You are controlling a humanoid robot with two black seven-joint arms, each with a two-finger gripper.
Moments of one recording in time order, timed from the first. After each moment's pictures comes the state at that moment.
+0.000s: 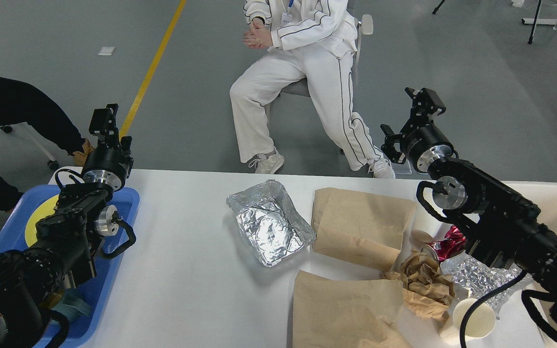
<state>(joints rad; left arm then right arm) -0.89 0.12 -0.37 -0.14 0.06 -0.02 -0.58 0.87 -0.24 0.53 0.62 -0.10 0.05 0.27</state>
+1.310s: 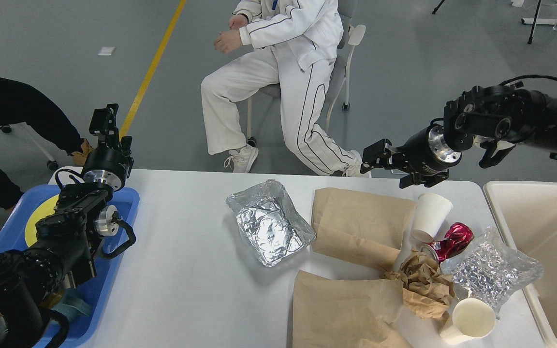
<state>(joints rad) -0.89 0.12 -0.37 -0.14 0.06 -0.02 -0.58 1.70 -0.23 -1.16 0.88 0.00 0.63 0.17</state>
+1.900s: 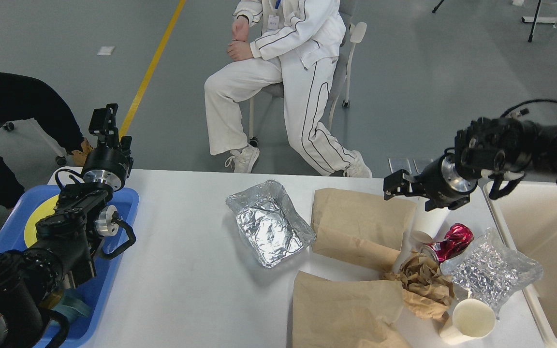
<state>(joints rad) -0.89 0.12 -0.37 -0.14 0.06 -0.02 -0.58 1.56 -0.22 -1.28 0.90 0.00 0.44 0.16</state>
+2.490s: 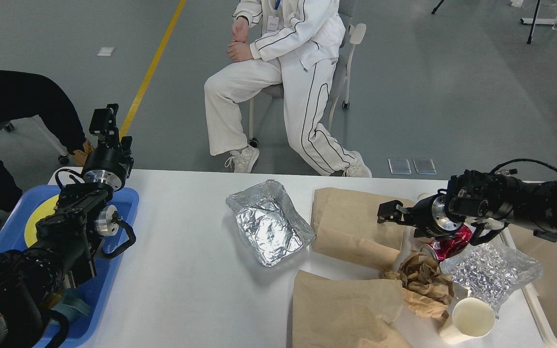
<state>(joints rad) -0.89 0.12 -0.37 -0.14 0.06 -0.02 -0.58 1.33 -0.22 -1.14 0.80 0.00 0.29 0.16</state>
